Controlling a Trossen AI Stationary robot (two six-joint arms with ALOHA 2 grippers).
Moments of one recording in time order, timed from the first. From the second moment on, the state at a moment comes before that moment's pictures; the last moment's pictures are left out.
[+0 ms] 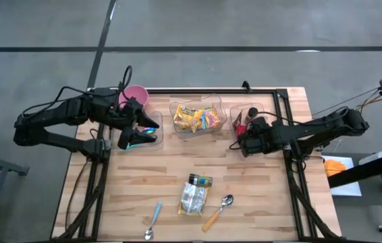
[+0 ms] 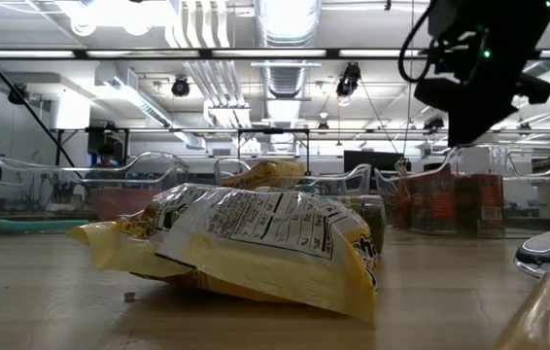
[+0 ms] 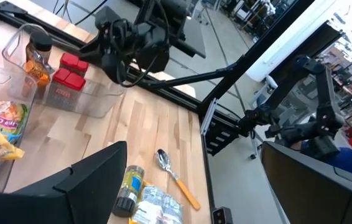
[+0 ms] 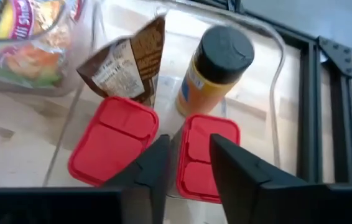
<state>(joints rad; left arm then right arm) 0.11 0.97 1.18 -0.56 0.33 -0.48 0.14 1.28 0.85 -1.14 0.76 1.37</state>
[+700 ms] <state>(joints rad) 0.11 0.99 1.18 -0.62 0.22 -0.44 0.33 1.27 1.20 -1.15 0.48 0.86</state>
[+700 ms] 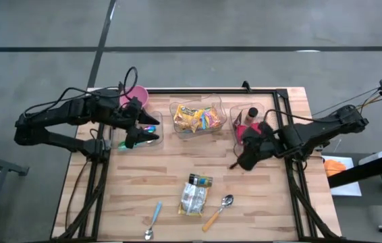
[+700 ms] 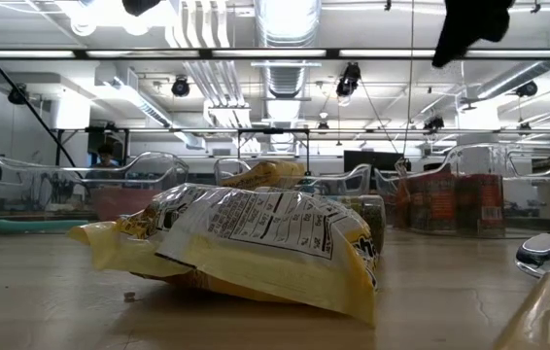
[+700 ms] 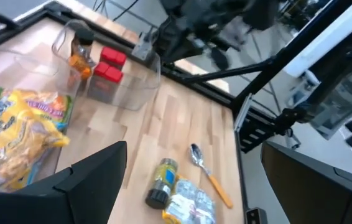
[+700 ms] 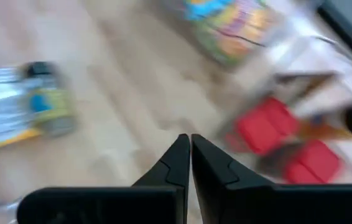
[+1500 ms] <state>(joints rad) 0.11 1.16 1.18 -0.76 0.37 -0.40 0.47 1.75 1.50 -0.99 0.04 0.40</state>
